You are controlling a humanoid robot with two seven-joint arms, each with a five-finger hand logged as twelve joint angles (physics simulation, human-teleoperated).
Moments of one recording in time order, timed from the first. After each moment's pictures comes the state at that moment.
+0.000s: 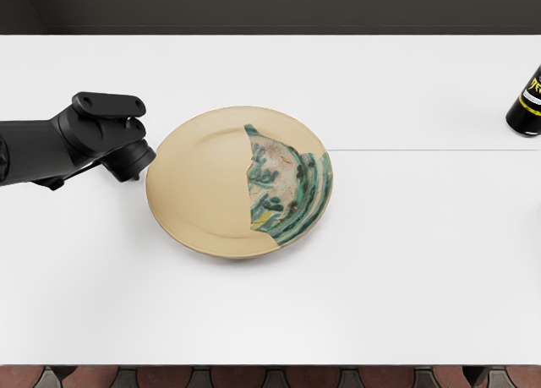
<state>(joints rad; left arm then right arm) -1.53 0.07 0.86 -0.82 -0.12 0.39 0.61 -0.02 0.00 -0.06 0.14 0.04 0.06 -0.09</state>
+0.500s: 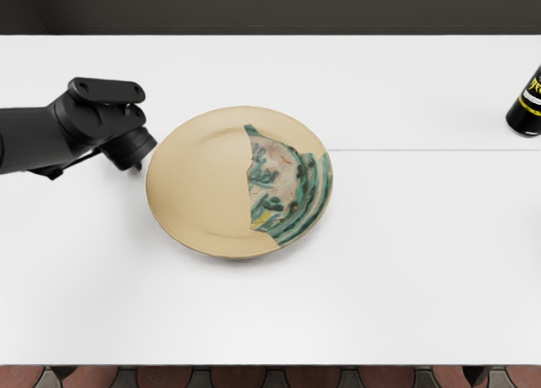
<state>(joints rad) -1.58 0.08 0.86 -0.84 -0.15 0.38 0.61 -0.02 0.00 -0.06 0.14 0.04 0.06 -0.09</state>
